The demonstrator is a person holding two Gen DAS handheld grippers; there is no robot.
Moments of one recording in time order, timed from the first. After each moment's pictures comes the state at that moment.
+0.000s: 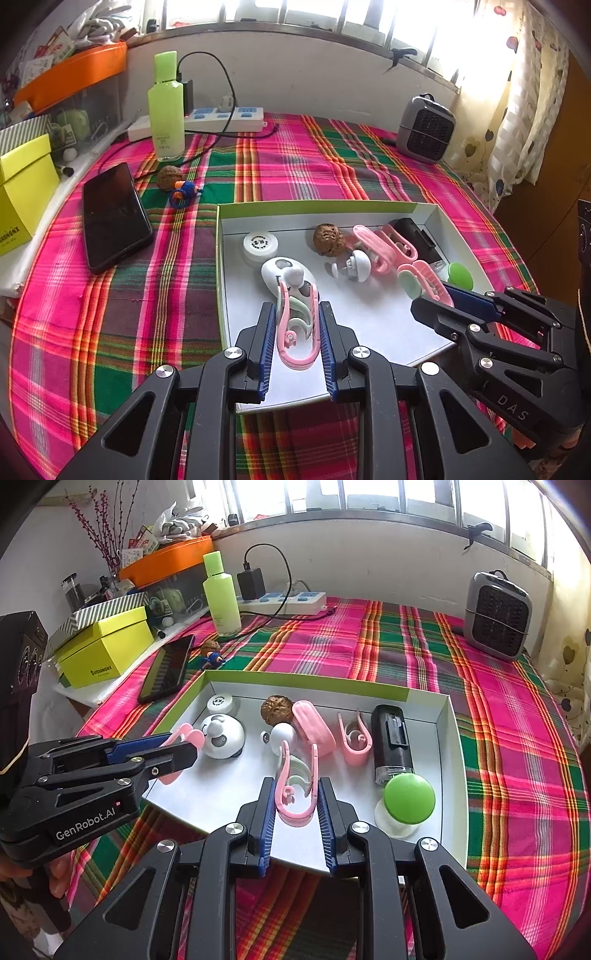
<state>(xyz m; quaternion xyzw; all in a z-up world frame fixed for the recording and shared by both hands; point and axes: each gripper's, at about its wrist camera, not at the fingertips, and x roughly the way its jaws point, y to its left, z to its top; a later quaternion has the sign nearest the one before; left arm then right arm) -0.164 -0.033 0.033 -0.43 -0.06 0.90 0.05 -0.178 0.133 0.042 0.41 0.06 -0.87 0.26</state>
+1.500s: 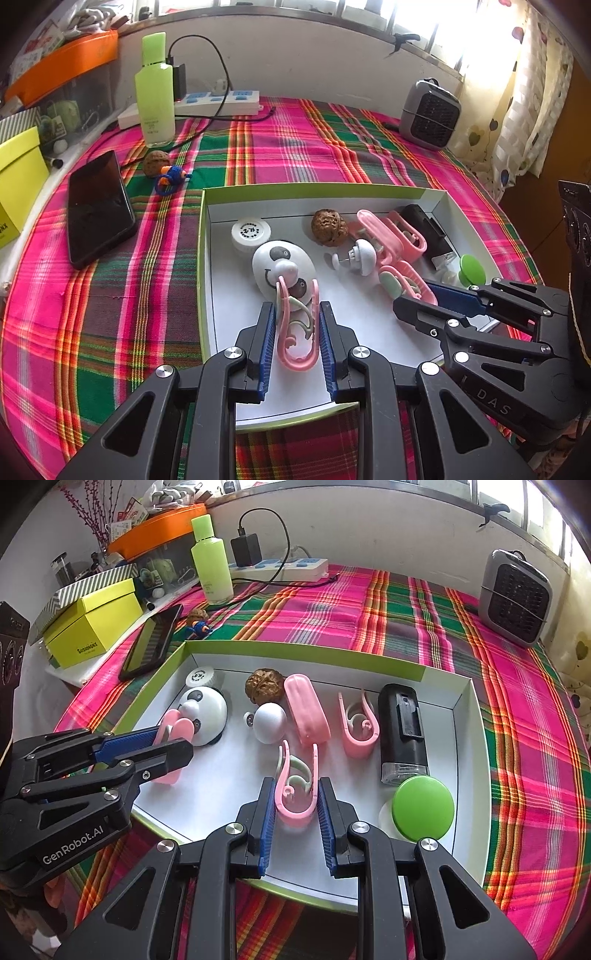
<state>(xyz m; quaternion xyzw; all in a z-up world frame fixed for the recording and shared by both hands) -0.175 -0.027 0.018 -0.45 -0.06 0.89 0.05 -0.202 0.124 0.022 0.46 0.08 -0.84 0.26</state>
